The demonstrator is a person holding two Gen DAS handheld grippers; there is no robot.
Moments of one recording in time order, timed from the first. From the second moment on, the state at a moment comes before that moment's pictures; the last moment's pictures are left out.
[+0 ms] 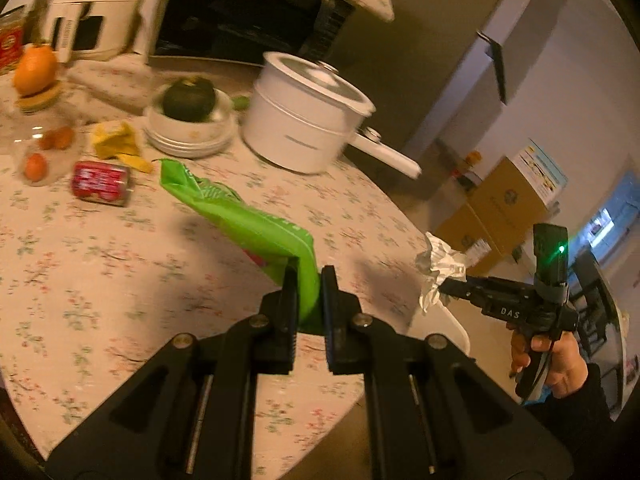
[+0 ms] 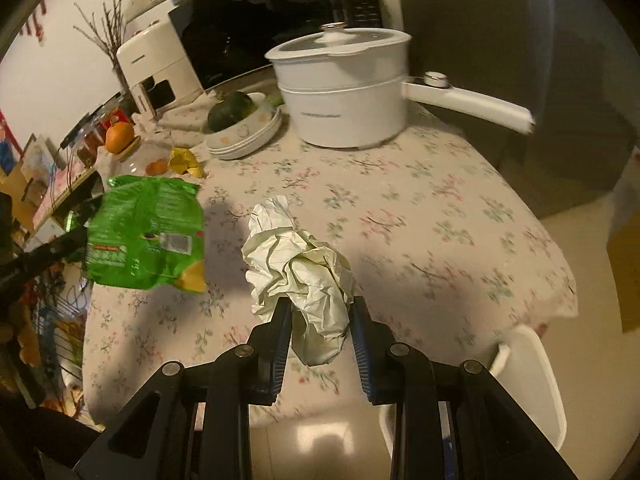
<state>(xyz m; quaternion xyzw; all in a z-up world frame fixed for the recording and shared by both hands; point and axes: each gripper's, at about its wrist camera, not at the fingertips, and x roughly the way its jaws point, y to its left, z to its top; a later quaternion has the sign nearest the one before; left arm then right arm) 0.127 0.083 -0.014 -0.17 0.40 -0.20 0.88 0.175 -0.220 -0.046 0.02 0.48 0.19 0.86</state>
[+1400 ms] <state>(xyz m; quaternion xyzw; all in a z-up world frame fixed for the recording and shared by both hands) 0.112 -0.207 -0.113 0.09 0.46 -0.39 0.79 0.110 -0.438 -0.098 0.10 0.55 0.02 0.83</state>
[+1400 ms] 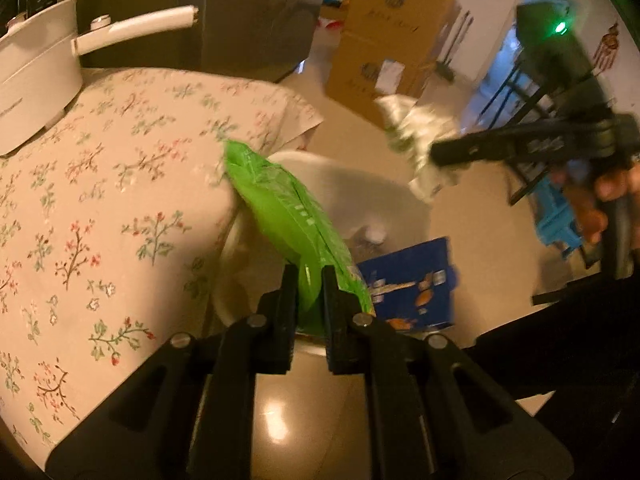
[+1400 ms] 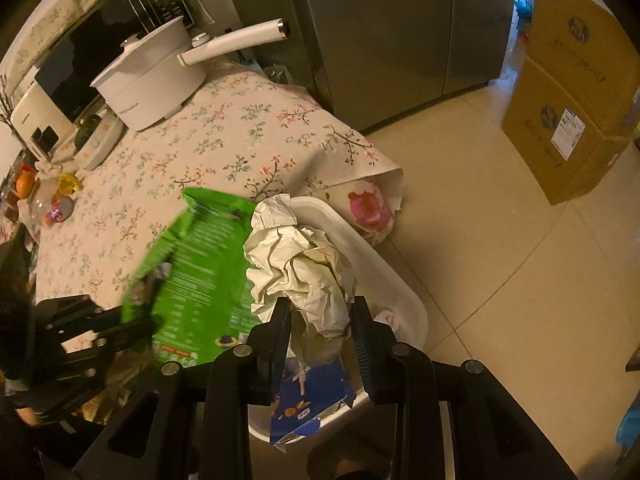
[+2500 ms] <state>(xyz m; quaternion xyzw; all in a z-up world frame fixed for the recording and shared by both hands) 0.121 -0.063 -0.085 -0.03 0.50 -0.23 0.83 0.127 -0.400 -0.102 0.06 0.56 0.02 0.83</state>
